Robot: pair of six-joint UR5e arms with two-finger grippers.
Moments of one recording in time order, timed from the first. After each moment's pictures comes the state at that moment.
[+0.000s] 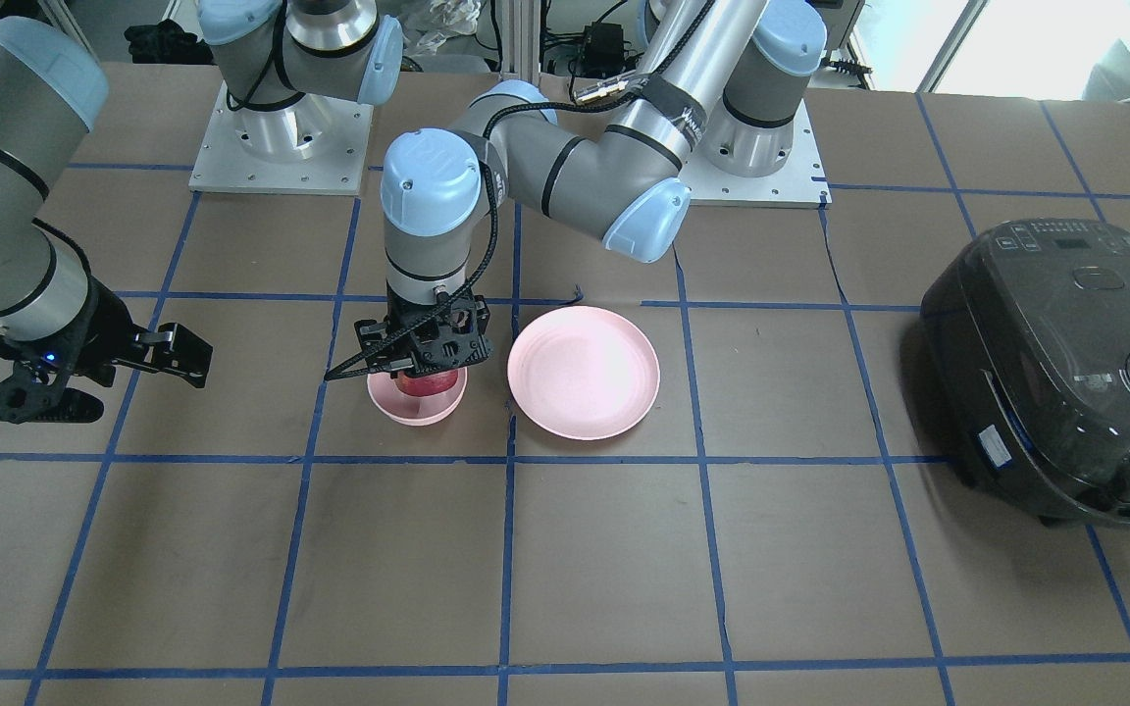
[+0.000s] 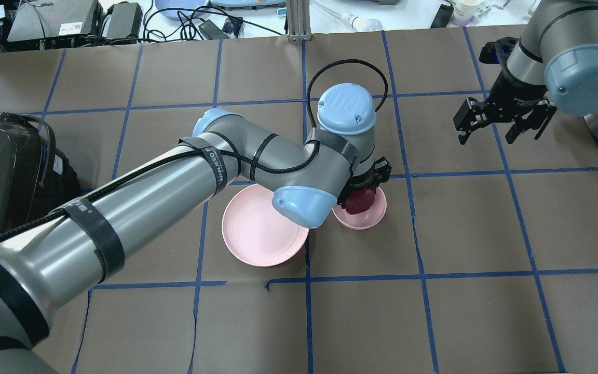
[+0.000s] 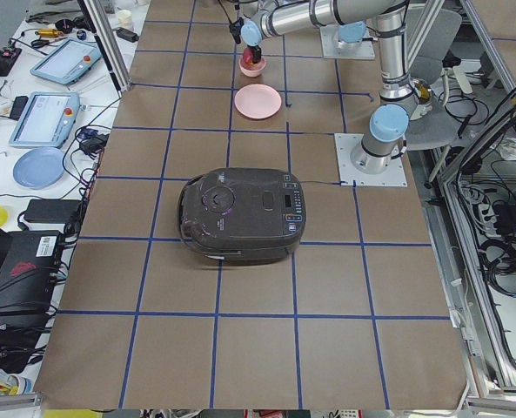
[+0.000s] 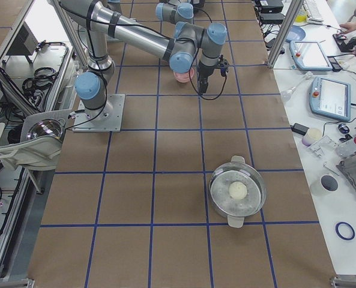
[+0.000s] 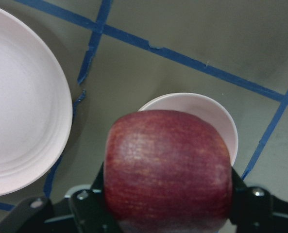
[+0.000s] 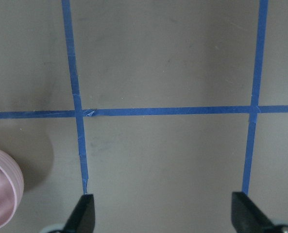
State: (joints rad) left arm -2.14 -2.06 -1.64 -0.94 1.45 -0.94; right arm 1.35 -1.38 1.71 -1.79 -1.57 -0.20
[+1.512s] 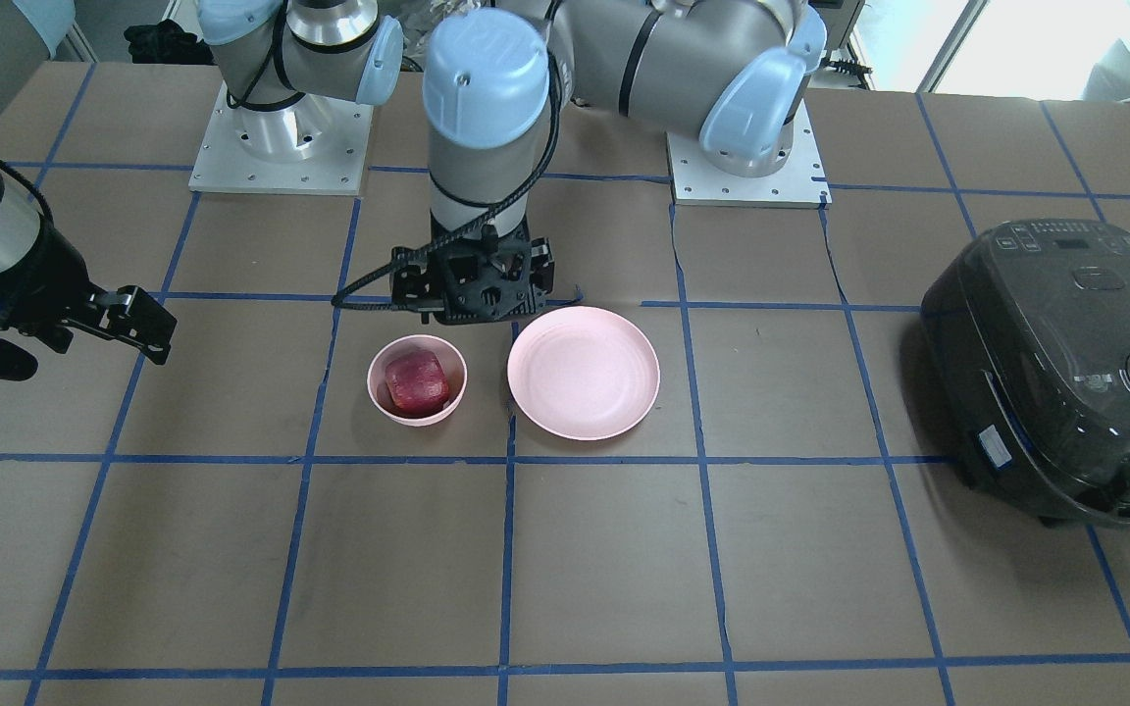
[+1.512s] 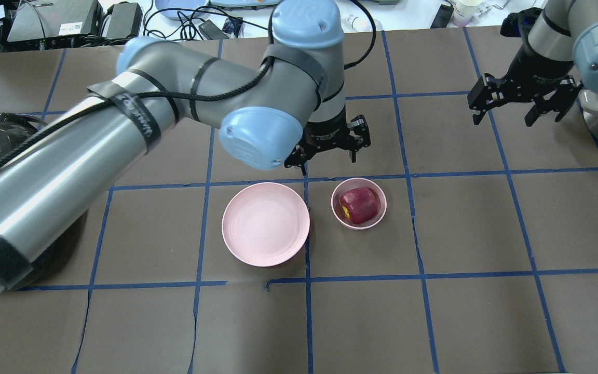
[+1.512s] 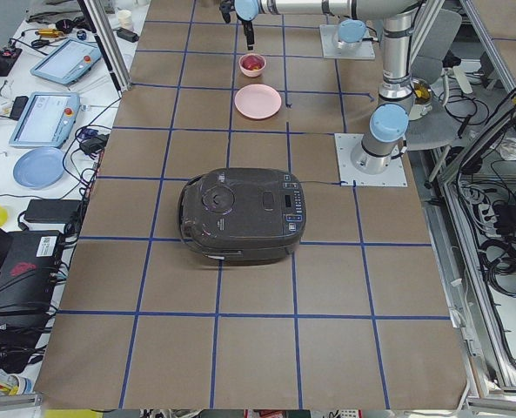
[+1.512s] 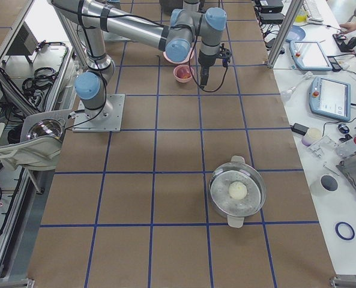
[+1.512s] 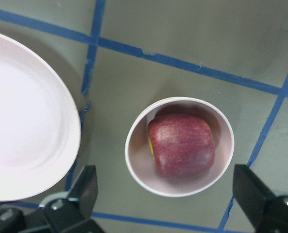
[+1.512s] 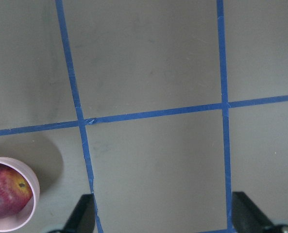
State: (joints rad) left arm -2.01 -1.85 -1.48 -1.39 1.46 -0.59; right arm 1.35 -1.47 1.64 -1.71 -1.58 -0.07
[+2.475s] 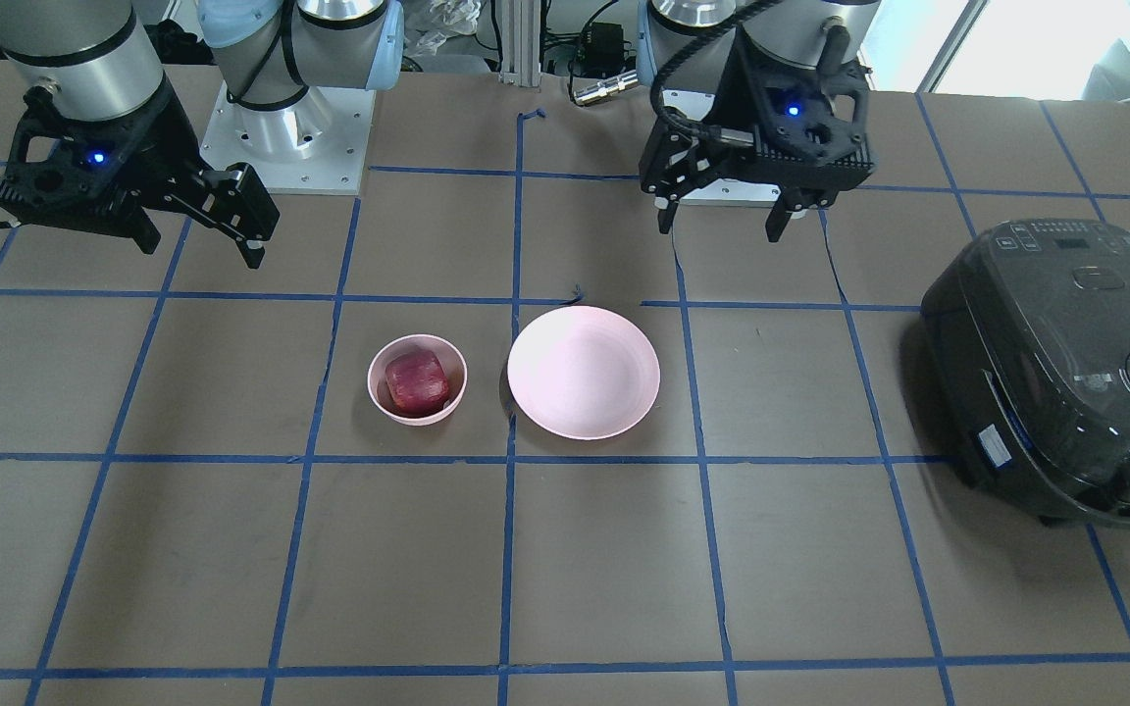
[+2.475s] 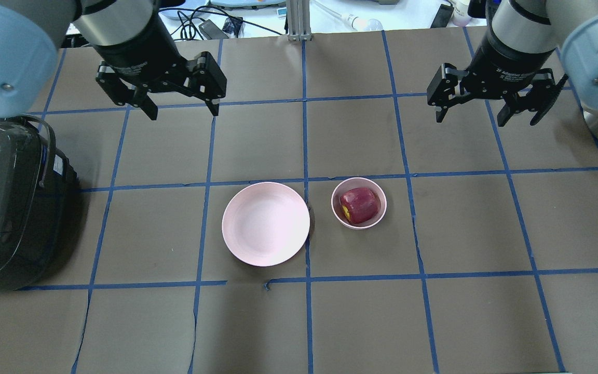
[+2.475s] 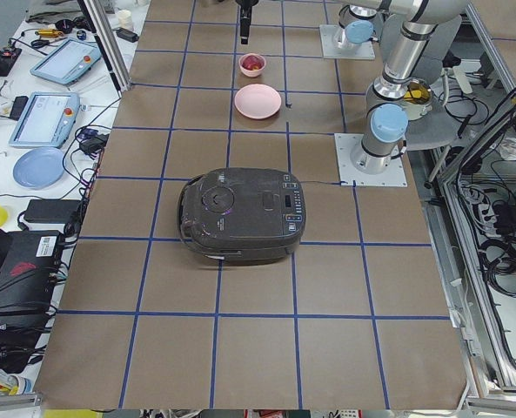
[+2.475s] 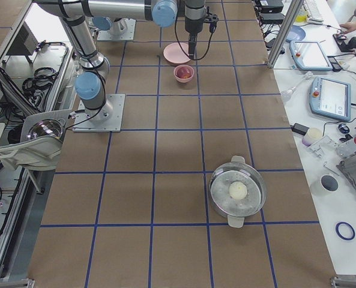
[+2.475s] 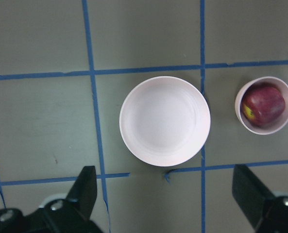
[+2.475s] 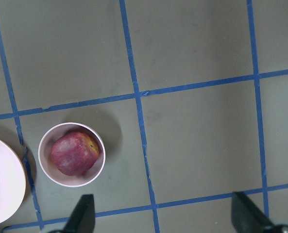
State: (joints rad) left arm -1.67 -1.58 -1.48 -1.57 1.52 -0.10; right arm 1.53 -1.60 1.62 -1.61 -1.58 0.11
